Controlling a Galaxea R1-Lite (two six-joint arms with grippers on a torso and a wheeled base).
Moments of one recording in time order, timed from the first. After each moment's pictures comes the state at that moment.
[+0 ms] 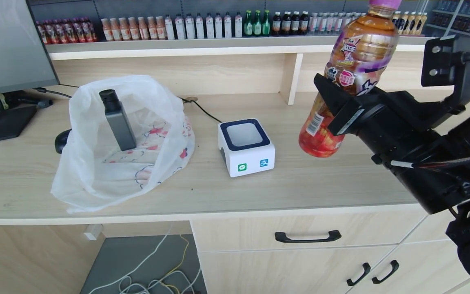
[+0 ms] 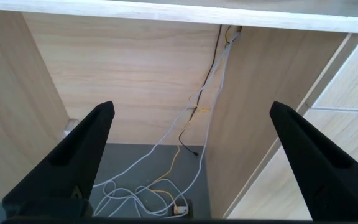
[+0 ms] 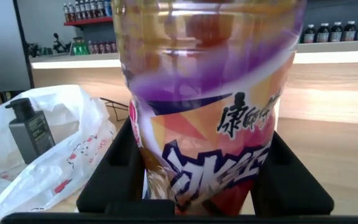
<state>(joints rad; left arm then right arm) 0.00 0.00 0.00 0.00 0.00 0.00 0.64 1.64 -0.76 -1.36 -0.20 -0.09</state>
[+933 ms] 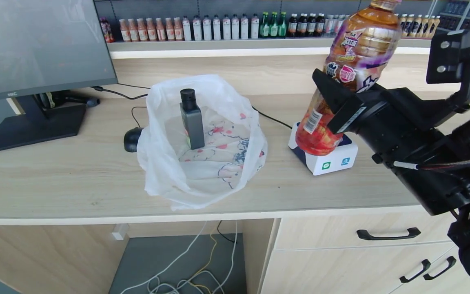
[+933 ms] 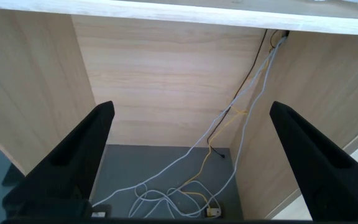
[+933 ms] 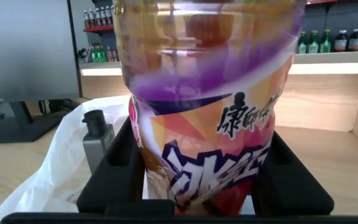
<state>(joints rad) 0.00 0.00 0.00 0.00 0.00 0.00 0.64 1.63 -0.76 -1.38 -0.20 -0.08</state>
